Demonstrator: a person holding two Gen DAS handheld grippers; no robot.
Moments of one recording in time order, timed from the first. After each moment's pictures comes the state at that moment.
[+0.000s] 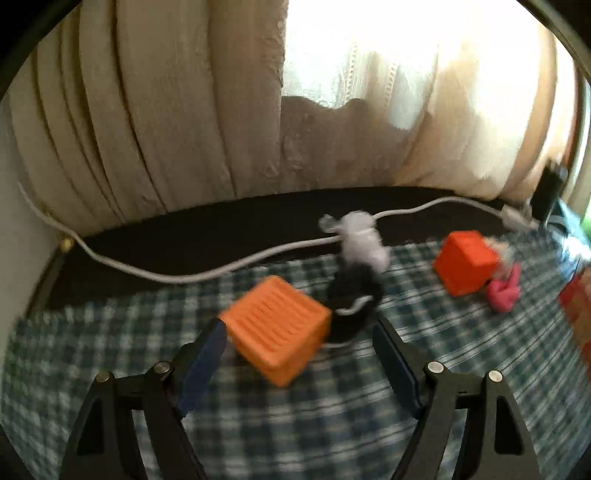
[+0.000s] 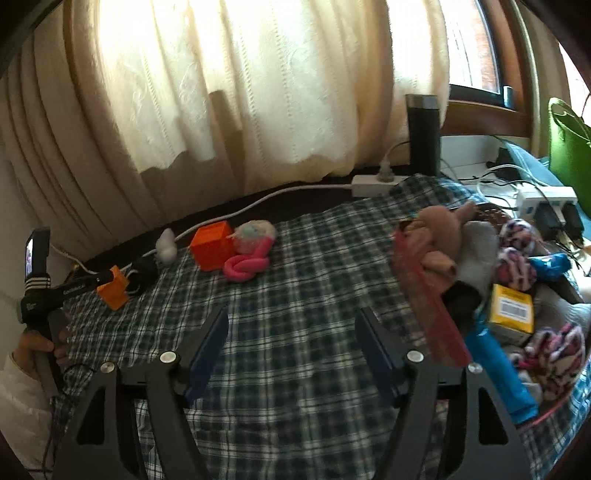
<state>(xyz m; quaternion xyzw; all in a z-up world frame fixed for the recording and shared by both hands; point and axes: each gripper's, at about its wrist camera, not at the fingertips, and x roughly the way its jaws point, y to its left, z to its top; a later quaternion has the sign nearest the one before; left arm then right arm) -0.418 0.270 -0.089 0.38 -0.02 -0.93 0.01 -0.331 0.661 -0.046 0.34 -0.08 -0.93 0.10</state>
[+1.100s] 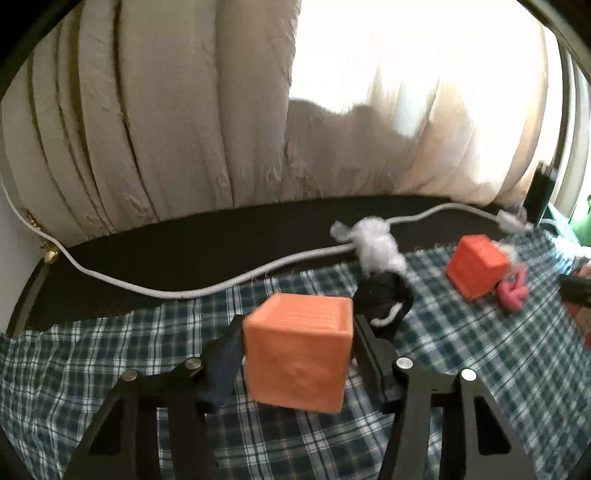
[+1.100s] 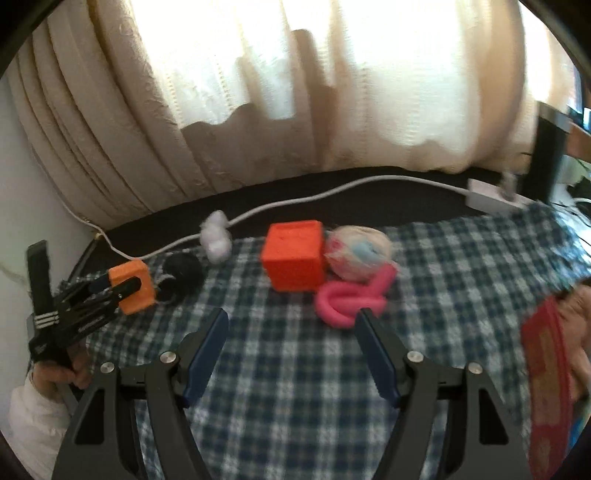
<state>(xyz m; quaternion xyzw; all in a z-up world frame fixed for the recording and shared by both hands) -0.428 0.245 -0.097 0.34 0.02 -0.94 -0.02 -0.450 0.541 -0.052 0.40 -0.04 -0.89 0.21</state>
